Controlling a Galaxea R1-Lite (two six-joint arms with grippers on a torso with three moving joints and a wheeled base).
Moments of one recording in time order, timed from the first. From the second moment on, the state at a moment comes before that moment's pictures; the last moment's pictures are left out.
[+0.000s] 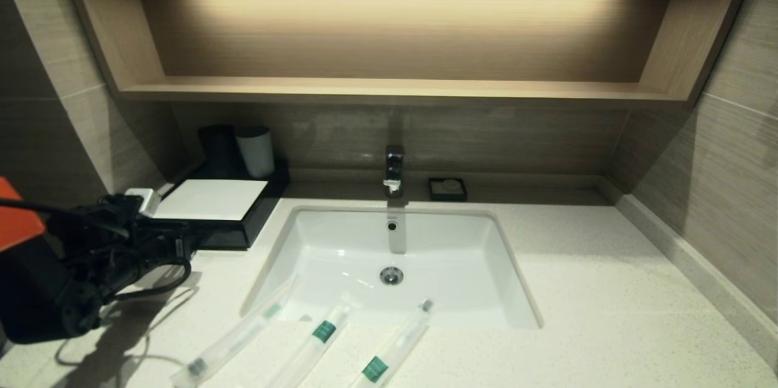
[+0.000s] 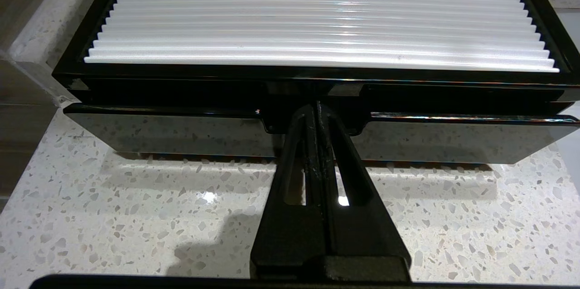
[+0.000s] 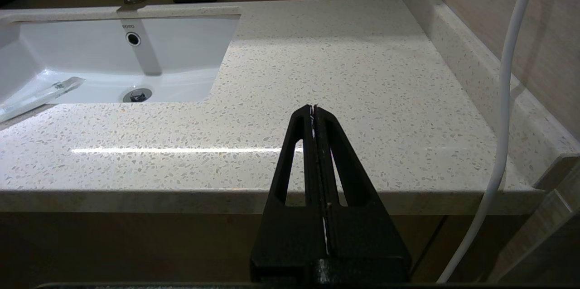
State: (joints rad) left arm 0.24 2.14 -0.64 -1.17 -0.25 0.12; right arm 0.00 0.00 0.00 -0.01 0.00 0.04
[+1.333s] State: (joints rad) left arm 0.24 2.15 -0.65 -1.18 -0.25 0.12; right arm 0.00 0.00 0.00 -0.01 0.00 0.04
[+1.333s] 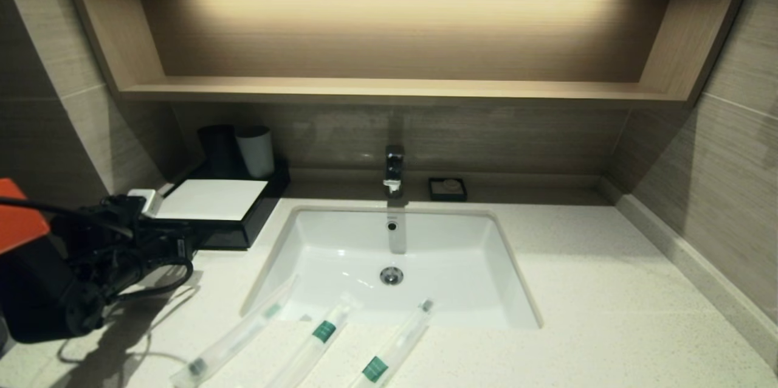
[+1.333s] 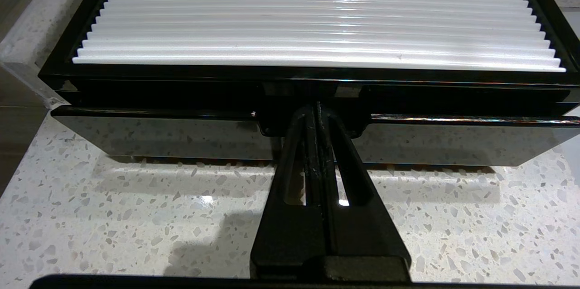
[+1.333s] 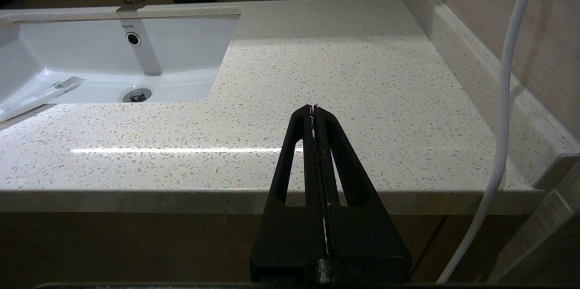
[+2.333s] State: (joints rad) left arm 0.24 2.17 -0.67 -1.18 -0.25 0.12; right arm 0.00 0.00 0.00 -0.01 0.00 0.04
